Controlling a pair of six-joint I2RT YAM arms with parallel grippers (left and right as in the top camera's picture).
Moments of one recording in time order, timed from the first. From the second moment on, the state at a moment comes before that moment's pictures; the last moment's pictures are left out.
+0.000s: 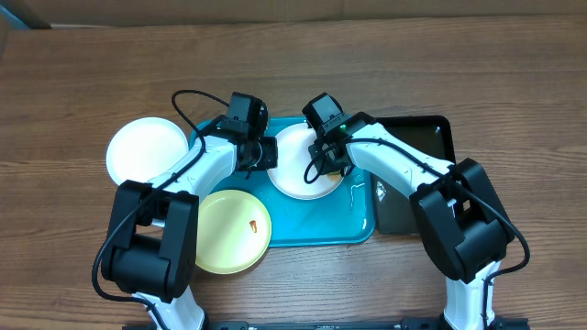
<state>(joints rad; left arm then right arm) -0.28 1.88 1.13 -0.46 0.16 -0.29 0.58 2.06 1.42 -0.68 0.07 0.18</state>
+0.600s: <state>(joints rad) -0.28 1.88 1.13 -0.46 0.16 -0.29 0.54 2.09 1.46 -0.64 -0.41 0.24</state>
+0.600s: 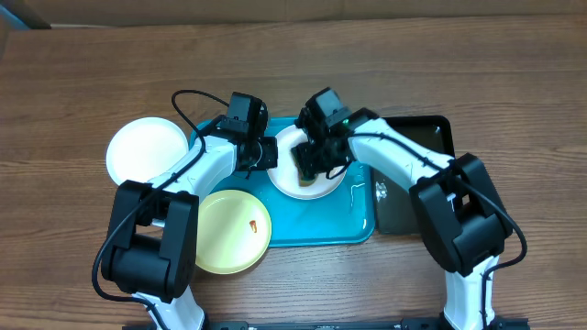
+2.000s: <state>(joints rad) -0.28 1.88 1.13 -0.47 0.16 -0.29 0.01 2.00 1.46 -1.15 -0.08 0.19</state>
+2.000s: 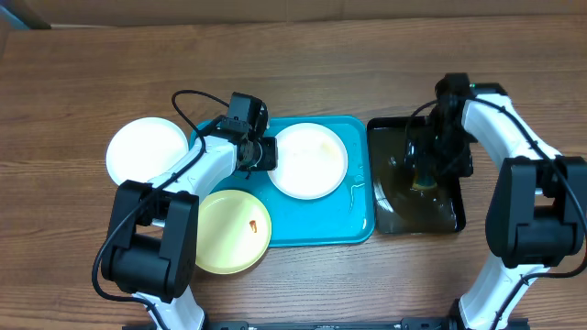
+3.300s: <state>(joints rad) -0.39 1.88 1.18 -0.64 -0.09 -0.31 -0.33 1.95 1.89 -1.36 -0.07 0.24</state>
